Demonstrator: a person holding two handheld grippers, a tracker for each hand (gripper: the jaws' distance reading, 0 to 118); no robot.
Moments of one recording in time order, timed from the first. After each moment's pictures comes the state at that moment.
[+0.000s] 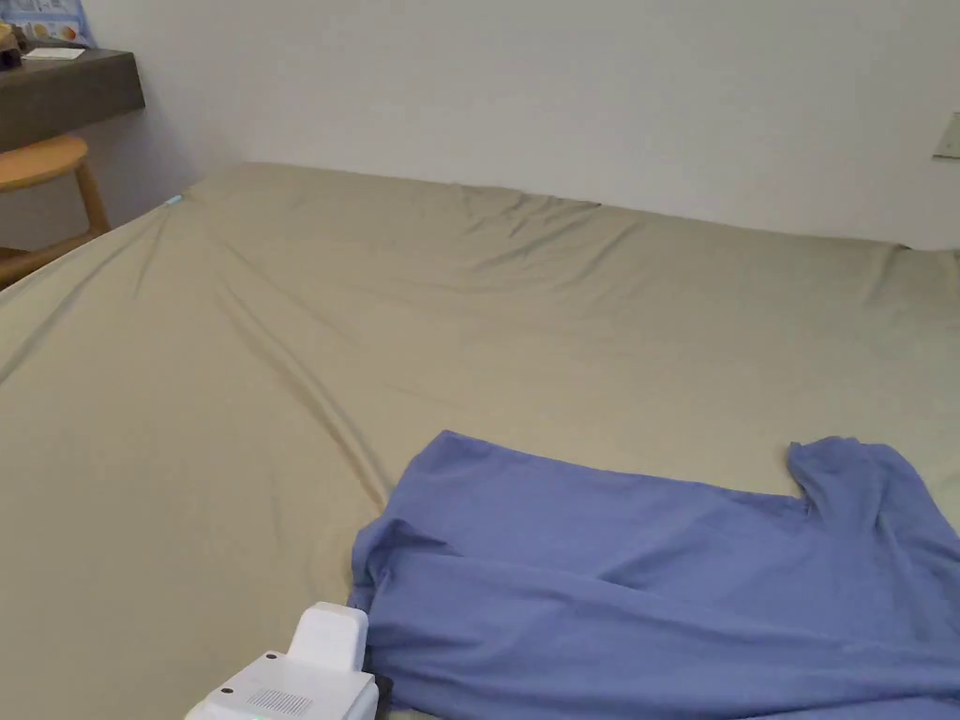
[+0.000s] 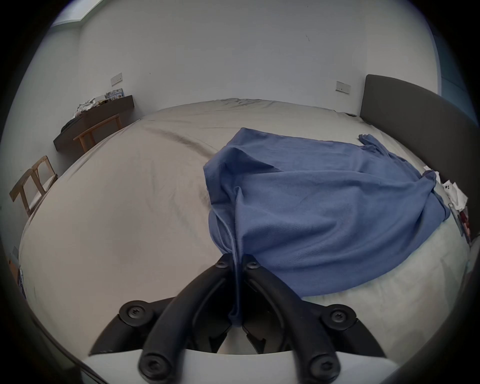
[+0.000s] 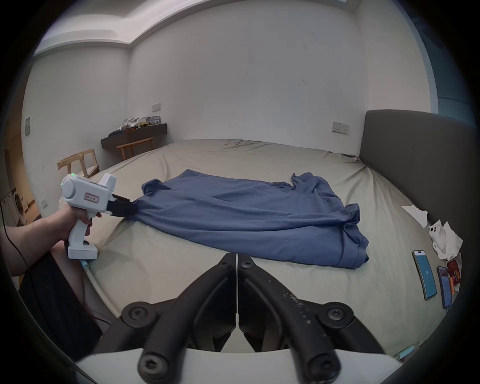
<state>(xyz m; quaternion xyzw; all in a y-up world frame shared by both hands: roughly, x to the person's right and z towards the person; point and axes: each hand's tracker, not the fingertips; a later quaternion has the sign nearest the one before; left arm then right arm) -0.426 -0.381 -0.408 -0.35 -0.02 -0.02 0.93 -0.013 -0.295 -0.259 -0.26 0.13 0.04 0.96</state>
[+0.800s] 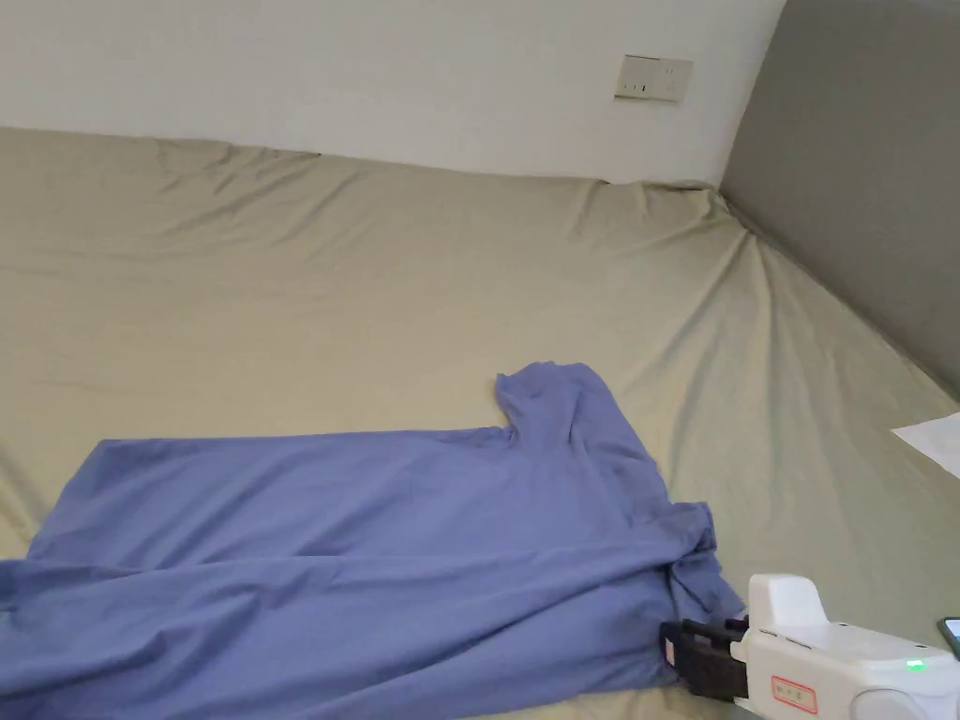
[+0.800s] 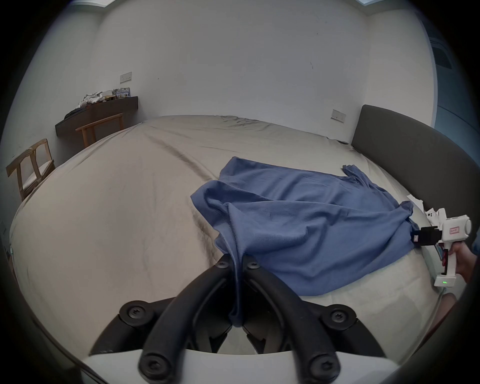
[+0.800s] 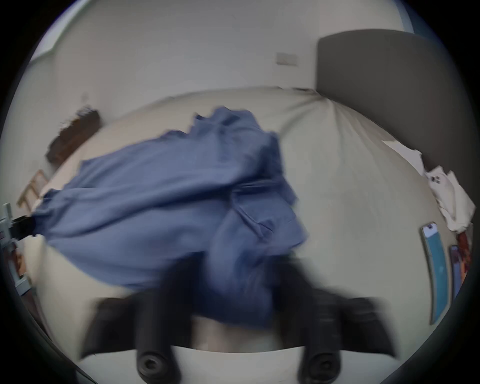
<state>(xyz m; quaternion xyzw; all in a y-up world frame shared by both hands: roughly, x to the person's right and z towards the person) -0.410 -0.343 -0.377 -0.31 -0.03 0.04 0.95 0.154 -0.376 -0.423 -0.39 0.04 -0.02 0.92</state>
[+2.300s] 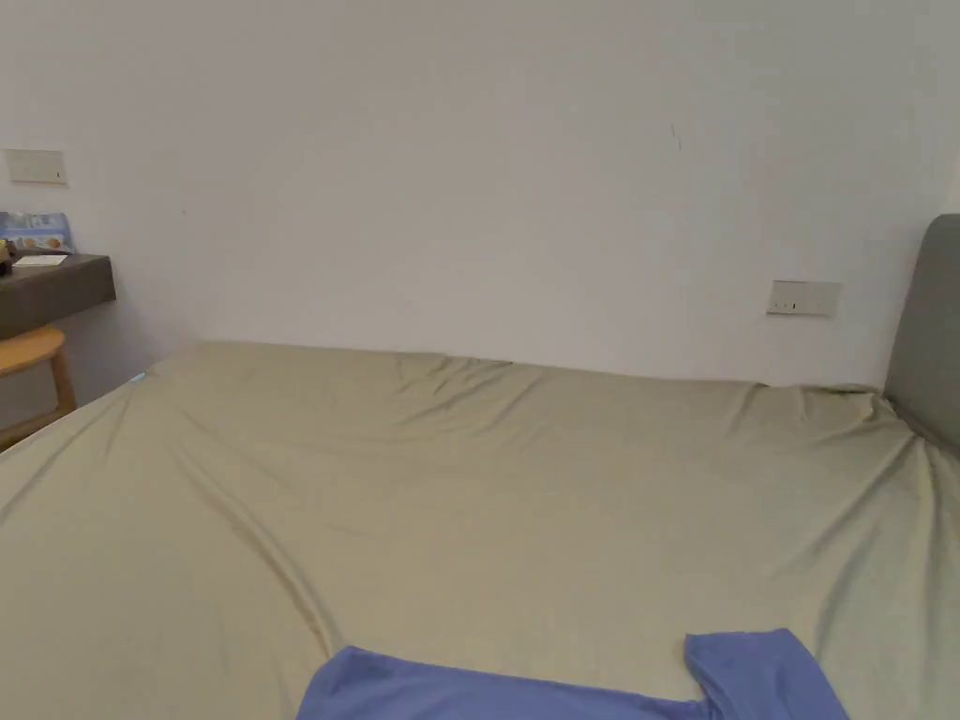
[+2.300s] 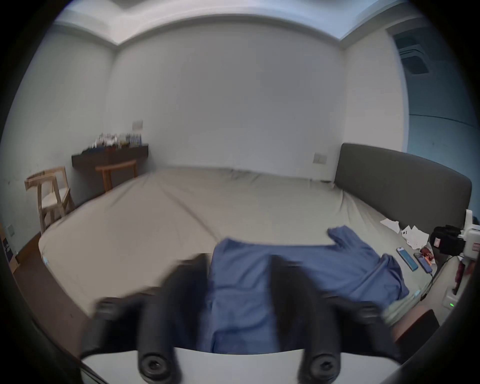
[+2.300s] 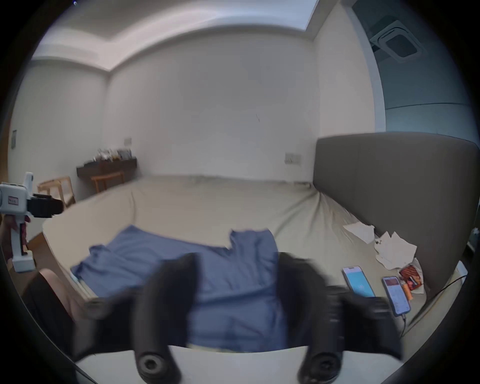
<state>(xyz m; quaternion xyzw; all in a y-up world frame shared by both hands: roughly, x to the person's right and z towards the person) -0.377 -0.212 -0.202 -0.15 -0.03 0.03 0.99 0.092 -0.217 -0.165 -0.14 0.04 0.02 0.99</state>
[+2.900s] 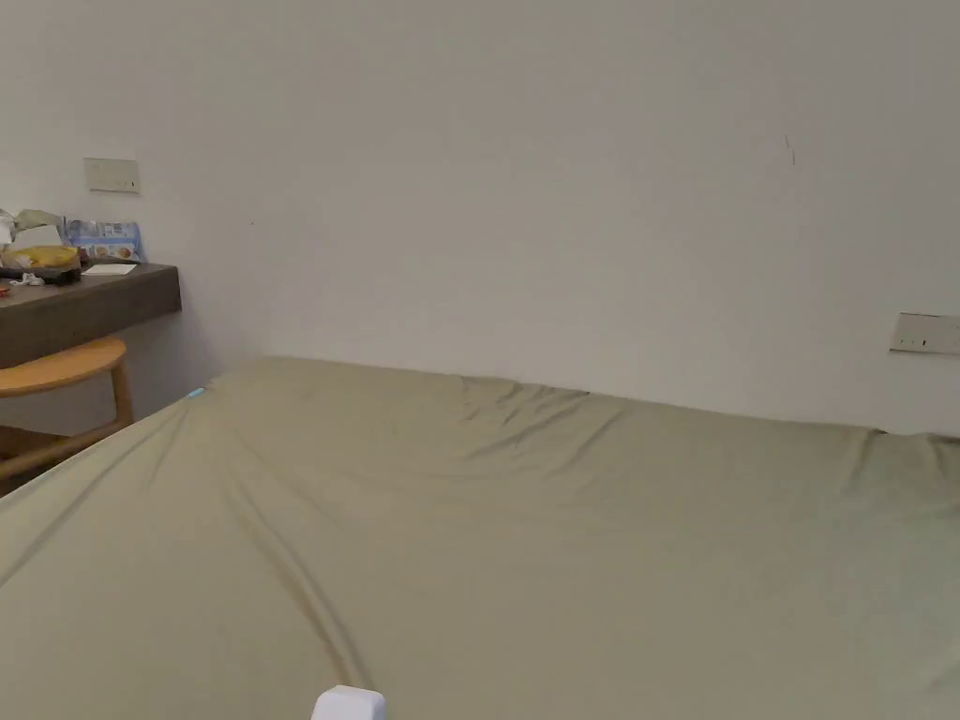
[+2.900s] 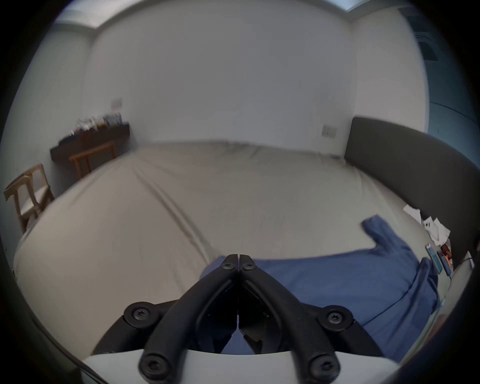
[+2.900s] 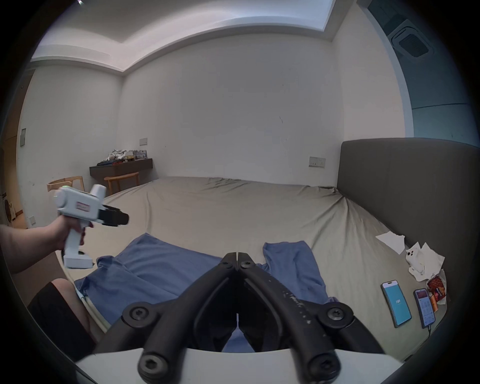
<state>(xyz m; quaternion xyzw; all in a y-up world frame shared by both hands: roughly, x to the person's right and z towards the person) -0.398 -0.299 -0.452 -0.30 -0.05 0.02 0.95 0.032 -0.232 -0.250 -0.16 0.09 0.04 0.98</state>
